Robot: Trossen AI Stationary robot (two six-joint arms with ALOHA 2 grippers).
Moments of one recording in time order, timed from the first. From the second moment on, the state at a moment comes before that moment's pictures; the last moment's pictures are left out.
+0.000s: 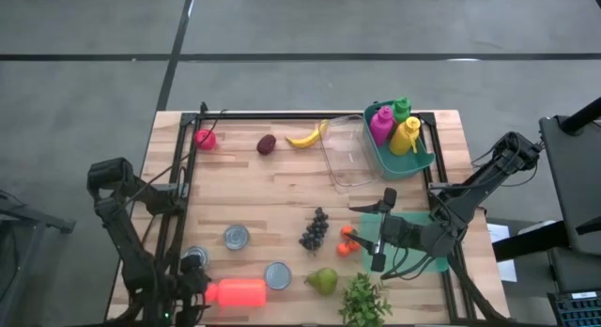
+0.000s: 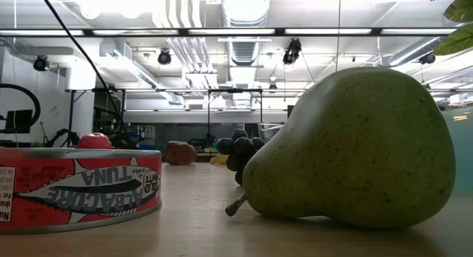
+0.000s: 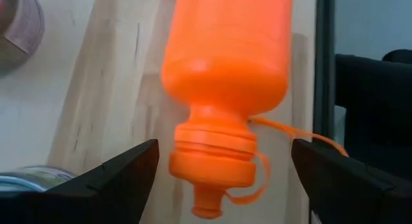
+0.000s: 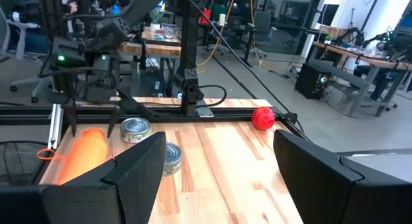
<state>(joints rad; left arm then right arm) -1.28 1.59 0.86 -0.54 -0.46 -1.41 0.71 1.27 0.95 0.13 0.96 0.07</state>
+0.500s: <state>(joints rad) -1.28 1.59 0.80 -0.44 -0.45 -1.42 0.71 1.27 0.95 0.13 0.96 0.07</state>
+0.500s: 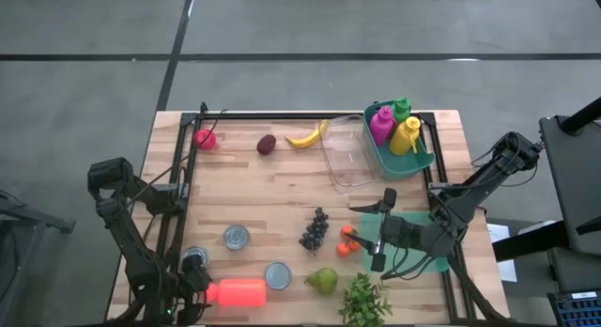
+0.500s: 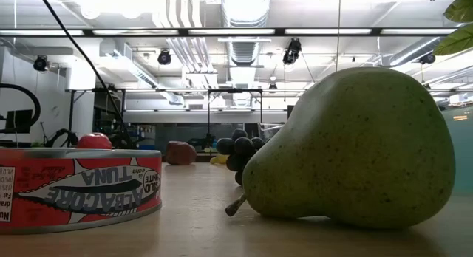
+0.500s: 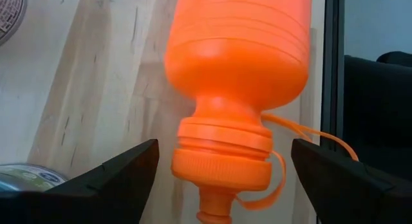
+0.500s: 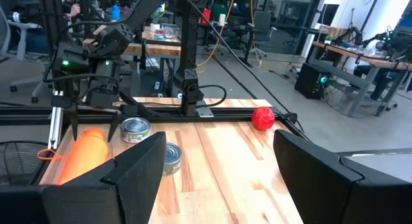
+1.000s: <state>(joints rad) -1.28 1.59 0.80 -0.42 -0.44 -1.39 0.71 1.27 0.95 0.13 0.96 0.07</state>
